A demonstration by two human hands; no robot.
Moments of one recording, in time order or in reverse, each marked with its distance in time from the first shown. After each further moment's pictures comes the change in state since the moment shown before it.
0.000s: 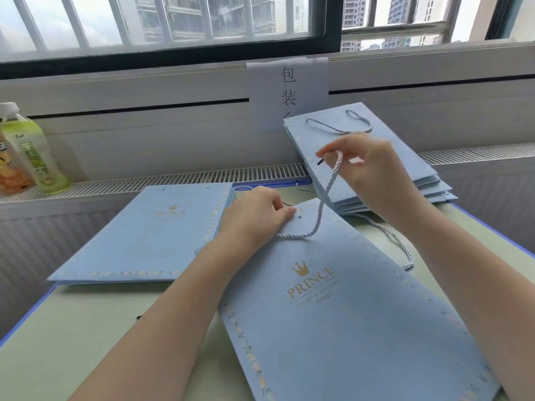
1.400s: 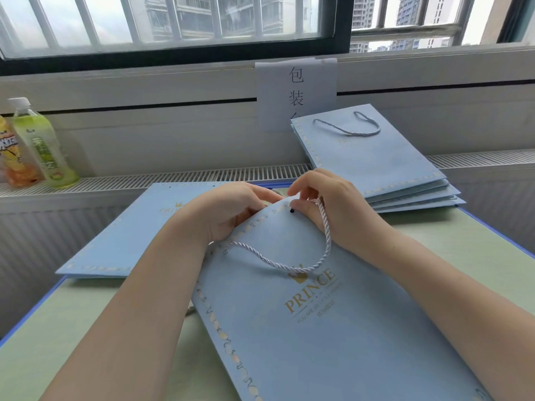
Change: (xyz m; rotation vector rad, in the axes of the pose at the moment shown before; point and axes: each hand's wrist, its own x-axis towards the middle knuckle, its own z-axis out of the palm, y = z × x) left_hand 0.010 -0.028 -0.038 -0.947 -0.589 -0.267; right_hand -0.023 -0.004 0.040 -0.130 -0.248 -0.122
